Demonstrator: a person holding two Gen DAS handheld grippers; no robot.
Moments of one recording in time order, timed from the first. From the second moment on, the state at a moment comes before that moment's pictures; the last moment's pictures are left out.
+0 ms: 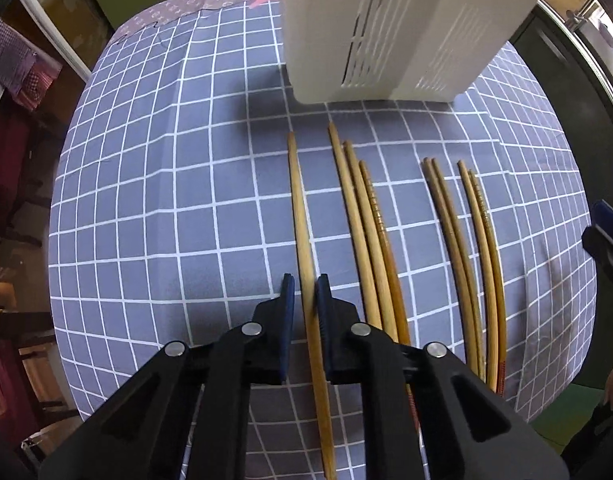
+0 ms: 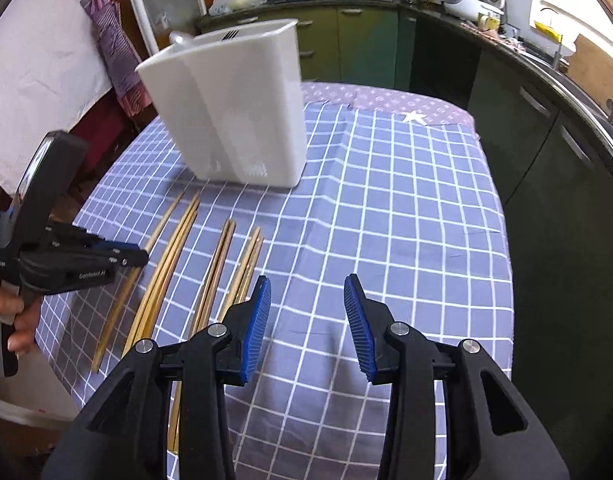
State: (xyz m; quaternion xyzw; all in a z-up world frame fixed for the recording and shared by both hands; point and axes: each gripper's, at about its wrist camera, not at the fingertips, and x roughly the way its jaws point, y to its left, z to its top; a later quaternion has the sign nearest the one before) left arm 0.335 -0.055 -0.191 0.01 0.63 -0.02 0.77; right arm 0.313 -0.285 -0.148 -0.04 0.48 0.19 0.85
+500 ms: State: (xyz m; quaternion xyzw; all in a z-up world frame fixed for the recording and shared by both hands) left arm 0.324 -0.036 -0.157 0.00 0.57 -0.02 0.82; right arm 0.325 -0.261 -0.165 -0.04 0.54 0.22 0.81
